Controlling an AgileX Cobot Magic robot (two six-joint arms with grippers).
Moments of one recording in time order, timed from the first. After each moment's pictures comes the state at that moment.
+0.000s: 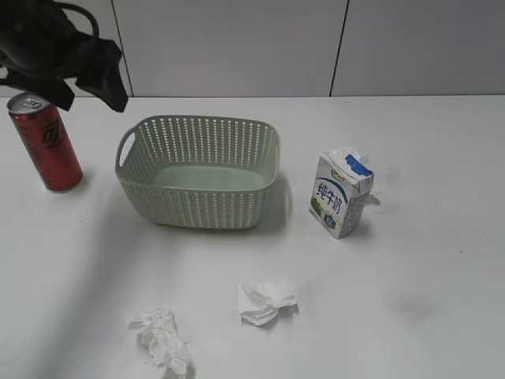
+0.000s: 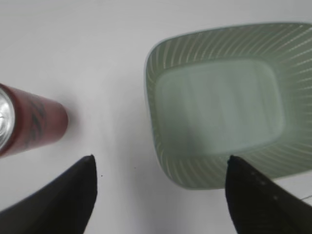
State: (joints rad) left arm -0.28 1.72 -1.42 -0.18 0.94 0.13; right arm 0.03 -0.01 -0.42 0.04 0.95 0.06
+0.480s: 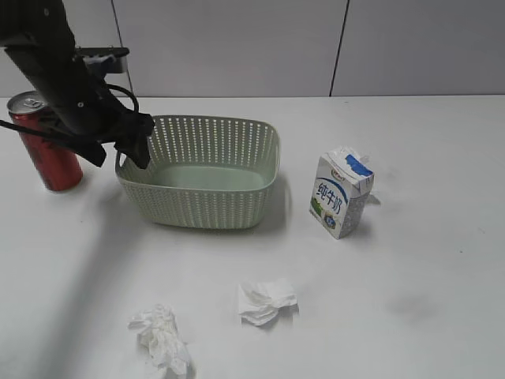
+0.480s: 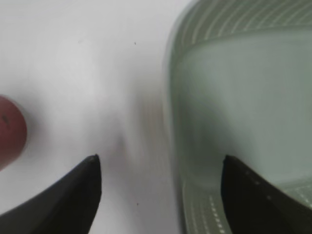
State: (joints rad) left arm -0.28 1.99 -1.43 -0.19 0.83 0.13; right arm 0.03 -0.01 -0.42 0.04 0.95 0.06
